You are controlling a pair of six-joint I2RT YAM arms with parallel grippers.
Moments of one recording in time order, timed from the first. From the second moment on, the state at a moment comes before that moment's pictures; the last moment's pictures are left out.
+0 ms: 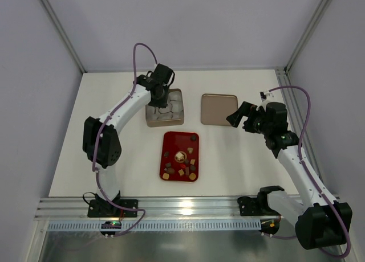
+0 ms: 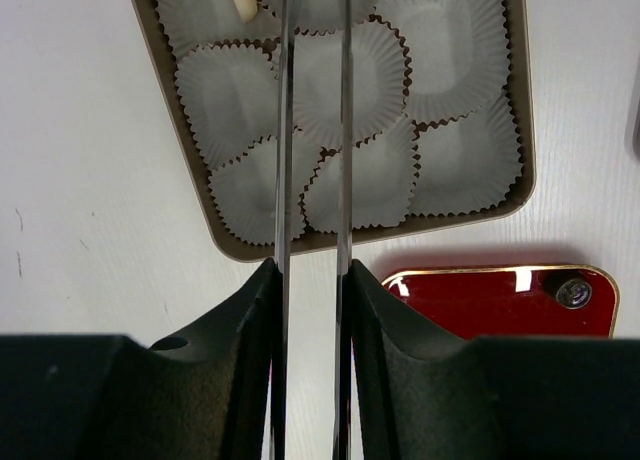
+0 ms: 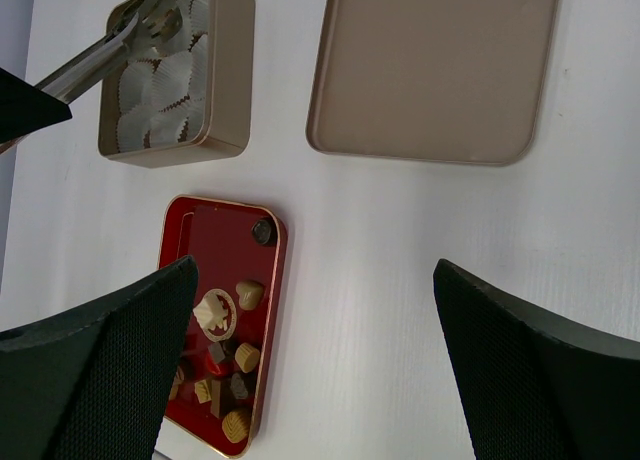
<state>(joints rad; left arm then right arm) -0.50 1.92 1.78 -0.91 -0.26 -0.26 0.12 0.98 0.75 -0.27 -0.29 0.47</state>
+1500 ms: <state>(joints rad) -0.87 1.18 1.20 -1.05 -0.13 -0.39 0.13 0.98 0.75 -0.27 -0.29 0.47</state>
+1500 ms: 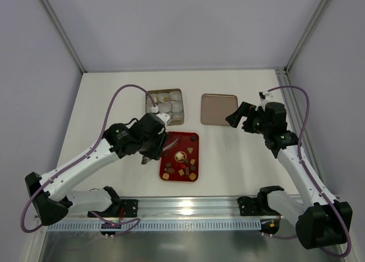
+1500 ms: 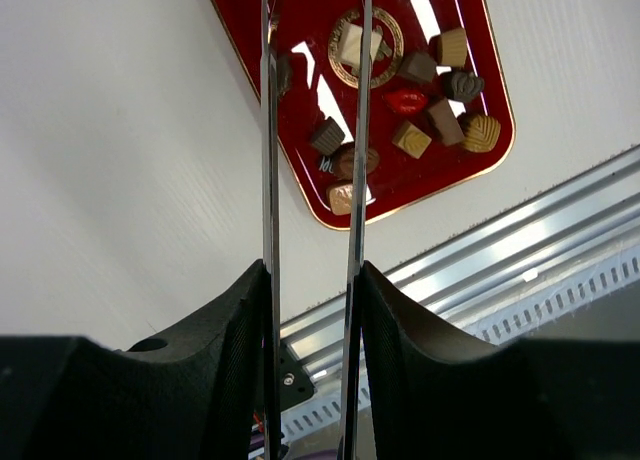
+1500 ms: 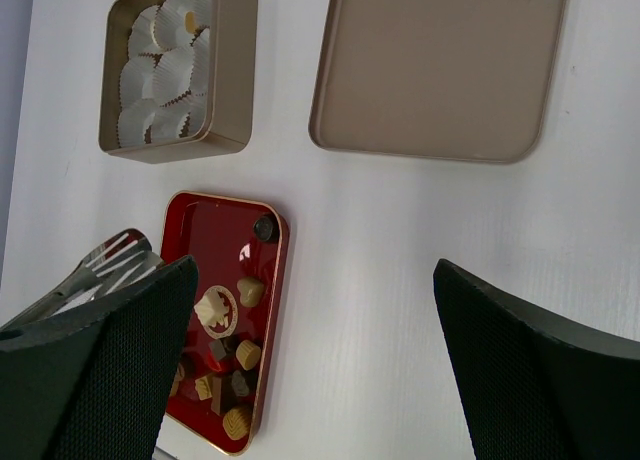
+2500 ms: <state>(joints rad) -0.97 1.24 1.10 -1.04 -0.11 -0.41 0.13 0.98 0.75 -0.27 -0.29 0.47</state>
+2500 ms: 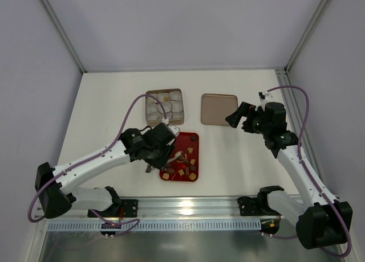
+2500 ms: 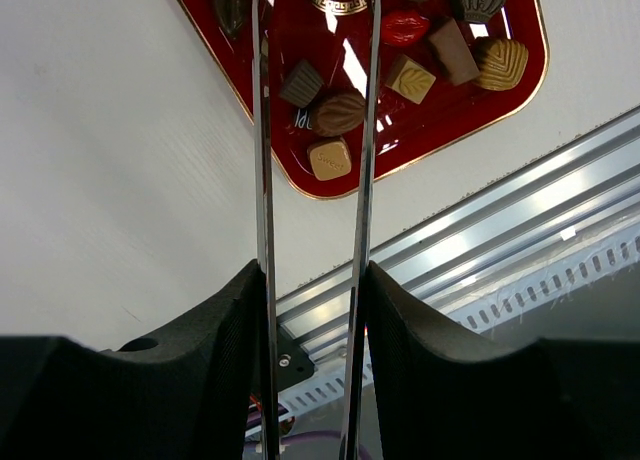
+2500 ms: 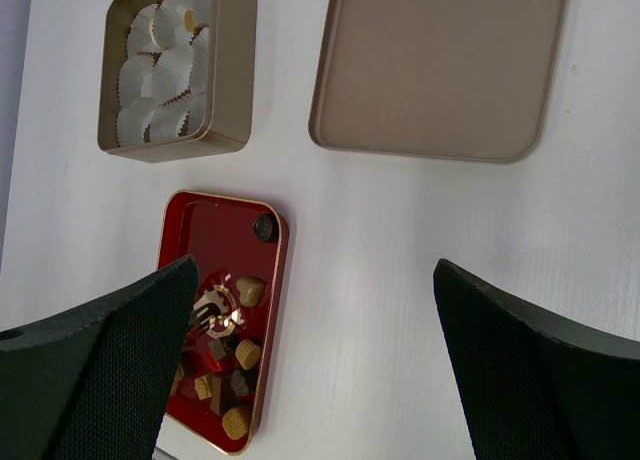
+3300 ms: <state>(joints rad) -0.97 1.27 1.11 -1.04 -0.10 -0.38 0.13 0.98 0.75 -0.27 -0.29 0.47</state>
